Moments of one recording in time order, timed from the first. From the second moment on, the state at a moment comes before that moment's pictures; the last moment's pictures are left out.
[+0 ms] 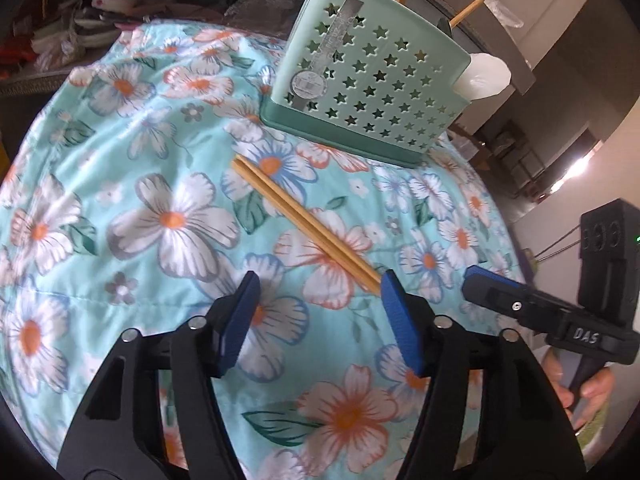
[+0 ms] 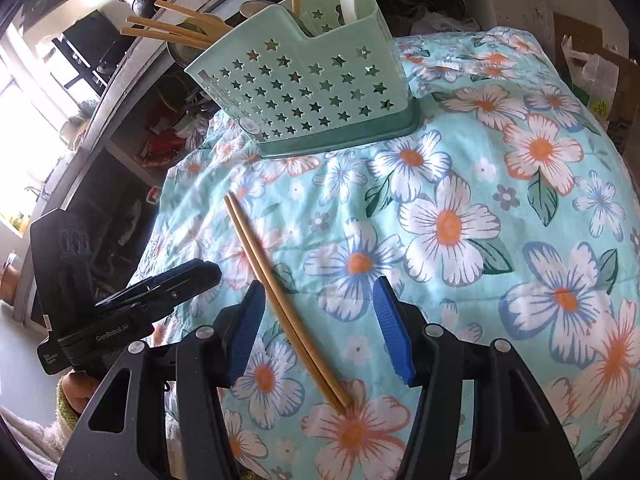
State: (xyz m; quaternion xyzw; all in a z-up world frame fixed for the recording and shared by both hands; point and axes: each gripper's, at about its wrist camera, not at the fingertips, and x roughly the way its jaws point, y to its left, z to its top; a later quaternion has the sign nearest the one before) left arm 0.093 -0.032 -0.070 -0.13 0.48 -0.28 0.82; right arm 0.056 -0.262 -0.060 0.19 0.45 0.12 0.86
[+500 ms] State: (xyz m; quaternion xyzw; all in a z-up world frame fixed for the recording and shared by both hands) left arm 0.111 -0.036 -0.111 -0.30 0.52 -0.32 0.74; right arm 0.050 -0.286 -0.081 0.23 0.47 0.12 0.84
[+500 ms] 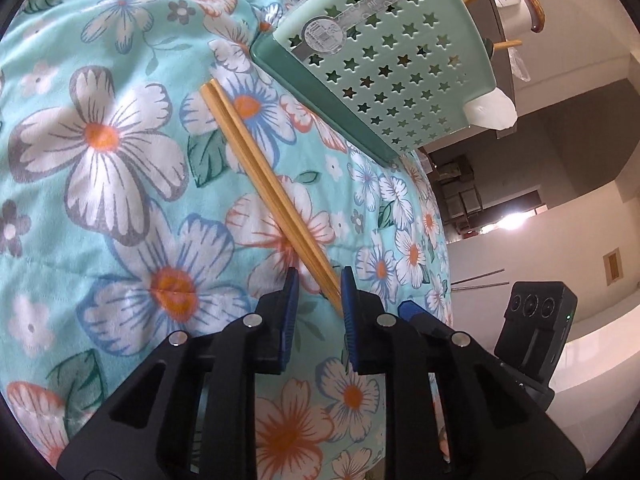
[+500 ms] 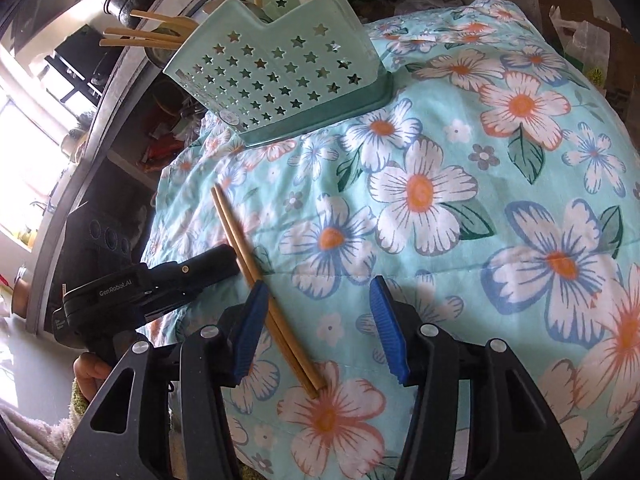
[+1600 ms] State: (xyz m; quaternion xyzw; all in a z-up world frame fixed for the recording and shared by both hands) left arm 0.108 -0.013 -0.128 -0.34 0.44 -0.44 0.70; right arm 0.041 -0.273 -0.093 0.31 0.40 0.07 0.86
